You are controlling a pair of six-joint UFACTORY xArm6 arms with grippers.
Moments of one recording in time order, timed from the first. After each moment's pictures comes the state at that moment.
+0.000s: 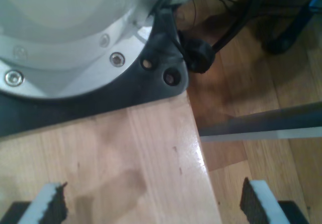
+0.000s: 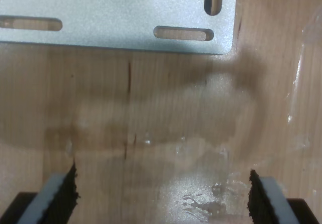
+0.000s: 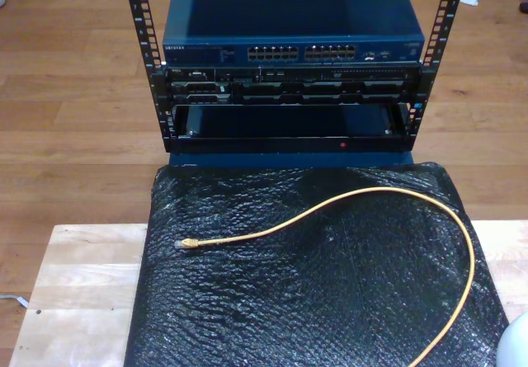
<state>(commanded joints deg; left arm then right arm) 71.6 -30.9 -5.9 15.3 65.5 -196.7 -88.0 -38.7 0.2 5.1 50.9 -183.8</state>
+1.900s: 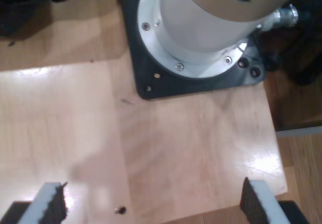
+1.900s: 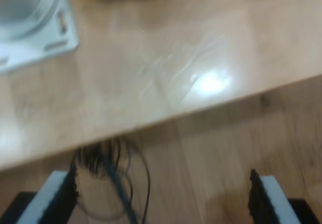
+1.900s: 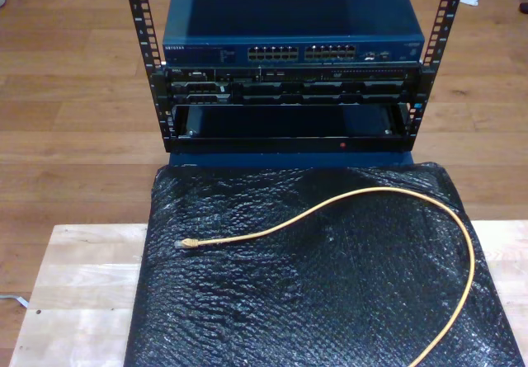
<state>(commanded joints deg) 54.6 -30.0 -31.4 -3.0 90.0 -208.2 -73.9 -20.8 -52.9 19.5 98.6 -142.5</state>
